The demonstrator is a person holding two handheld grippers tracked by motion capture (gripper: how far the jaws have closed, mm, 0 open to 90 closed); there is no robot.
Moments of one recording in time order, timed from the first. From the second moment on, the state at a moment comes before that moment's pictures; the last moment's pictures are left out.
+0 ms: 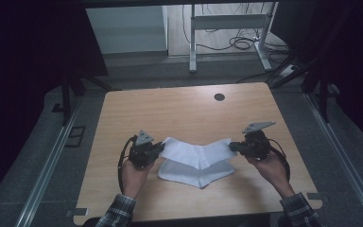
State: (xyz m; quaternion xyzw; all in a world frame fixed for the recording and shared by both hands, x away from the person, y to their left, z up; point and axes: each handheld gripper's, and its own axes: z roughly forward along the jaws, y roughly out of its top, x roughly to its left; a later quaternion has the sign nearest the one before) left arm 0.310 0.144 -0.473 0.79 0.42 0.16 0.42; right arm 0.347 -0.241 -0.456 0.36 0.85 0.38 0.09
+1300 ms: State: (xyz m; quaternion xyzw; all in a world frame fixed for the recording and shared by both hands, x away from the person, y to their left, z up) left arm 0.289 0.138 -0.539 0.81 0.44 0.12 0.37; right arm 0.333 -0.223 -0.522 0.37 0.87 0.32 0.05
